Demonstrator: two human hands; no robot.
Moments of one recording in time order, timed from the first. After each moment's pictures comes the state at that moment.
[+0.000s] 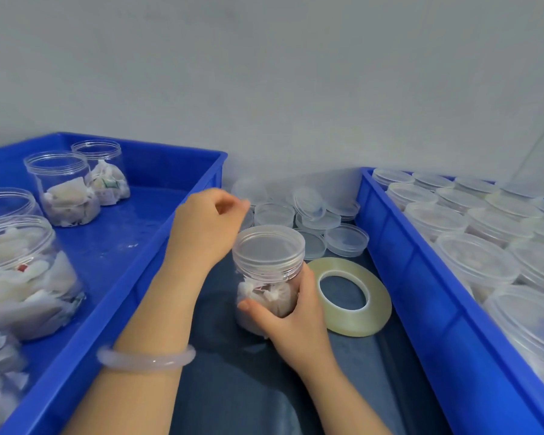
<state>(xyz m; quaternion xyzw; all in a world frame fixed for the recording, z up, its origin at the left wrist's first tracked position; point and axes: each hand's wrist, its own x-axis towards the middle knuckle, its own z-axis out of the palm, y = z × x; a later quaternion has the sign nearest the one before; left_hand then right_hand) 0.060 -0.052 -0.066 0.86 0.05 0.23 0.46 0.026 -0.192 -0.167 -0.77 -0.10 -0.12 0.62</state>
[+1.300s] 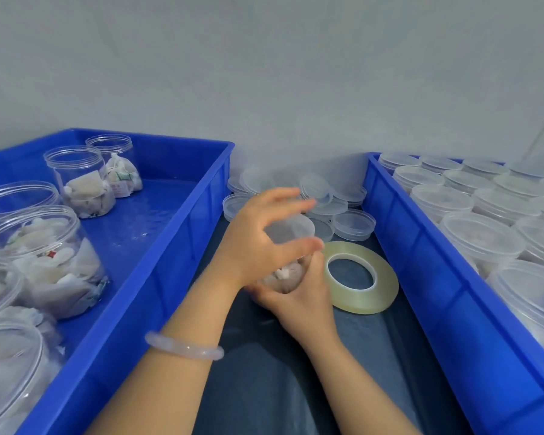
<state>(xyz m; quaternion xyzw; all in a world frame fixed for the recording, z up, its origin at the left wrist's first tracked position) 0.045 -0.076 -0.096 0.84 -0.21 0.17 0.47 0.028 -0.184 -0.171 -0.80 -0.06 -0.14 0.59</state>
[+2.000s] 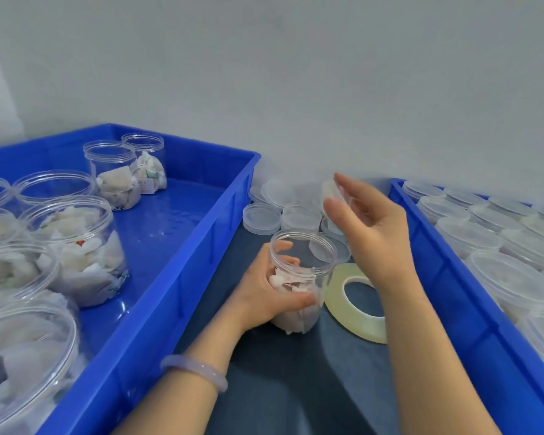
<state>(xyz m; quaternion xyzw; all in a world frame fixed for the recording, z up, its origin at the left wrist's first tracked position) 0.043 -0.067 -0.156 0.73 -0.09 0.03 0.67 0.054 -0.214 -0.058 -0.77 -0.17 -0.20 0.58</state>
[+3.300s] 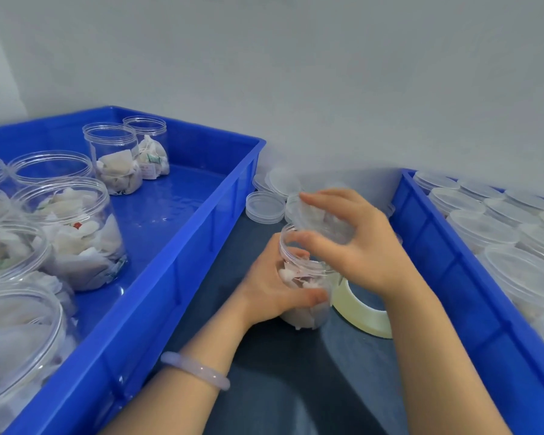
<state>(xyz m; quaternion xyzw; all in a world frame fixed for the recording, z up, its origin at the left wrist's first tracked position) 0.040 -0.076 -0.152 0.75 -0.12 0.05 0.65 0.050 -0.215 -0.063 -0.87 -0.27 -0.12 0.40</state>
